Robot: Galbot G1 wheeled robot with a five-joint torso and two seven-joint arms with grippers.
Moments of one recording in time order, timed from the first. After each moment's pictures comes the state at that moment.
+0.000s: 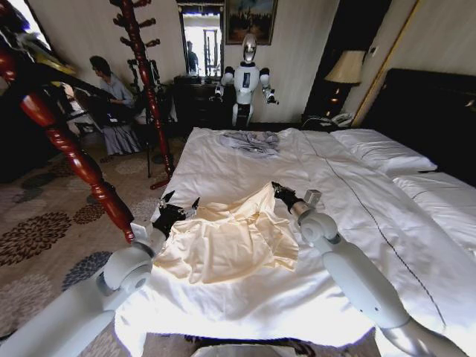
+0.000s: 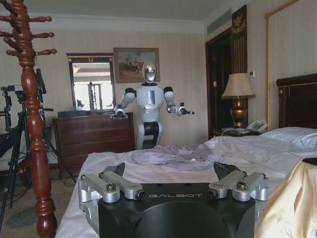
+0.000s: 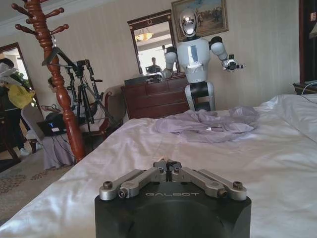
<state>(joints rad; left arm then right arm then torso) 1.02 -0.67 -0.20 -2.26 -0.82 0.24 -0.43 -0.79 0.94 0.18 1.83 0.92 -0.31 0.29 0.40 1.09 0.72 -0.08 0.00</state>
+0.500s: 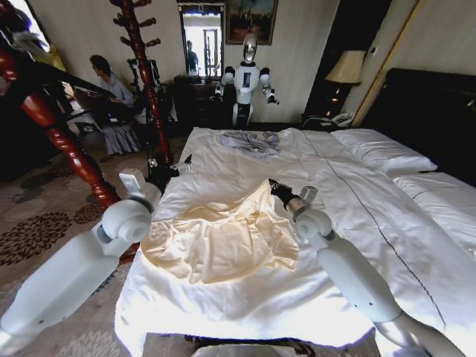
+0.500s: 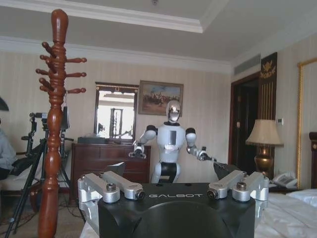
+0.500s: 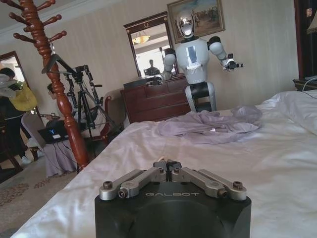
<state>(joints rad) 0.40 -0.70 -0.04 -2.11 -1.15 0.34 -0.63 -0.74 0.98 0.14 1.84 0.95 -0.31 0.36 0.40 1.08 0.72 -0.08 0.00</state>
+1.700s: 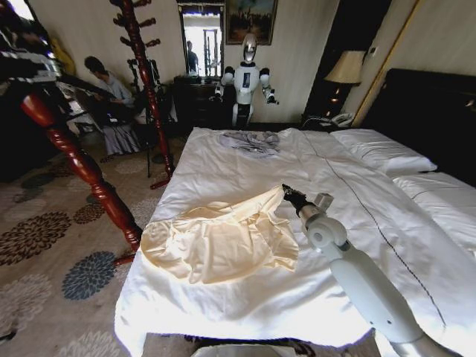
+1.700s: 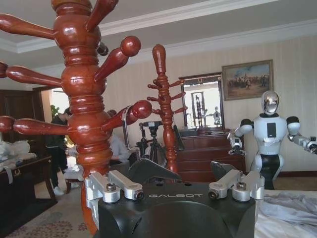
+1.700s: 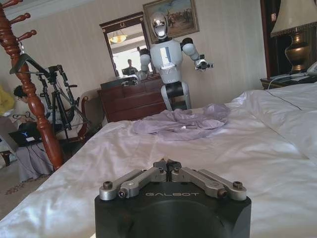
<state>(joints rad) 0.26 -0.07 -0.56 -2.15 -1.95 0.74 -0.92 -0.90 0.93 0.28 1.91 0.97 -0.32 0.39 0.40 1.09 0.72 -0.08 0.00</state>
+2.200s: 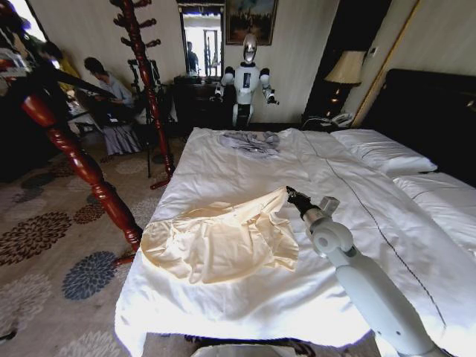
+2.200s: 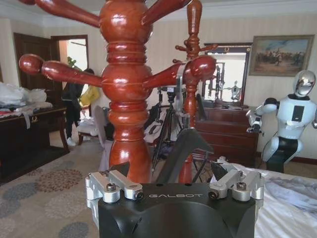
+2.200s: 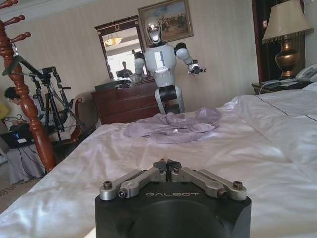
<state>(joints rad) 0.27 -0.05 -0.49 -1.98 -2.02 0.74 -0.91 -0.96 0.90 0.33 1.96 0.97 -0.32 0.40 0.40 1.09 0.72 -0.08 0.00</state>
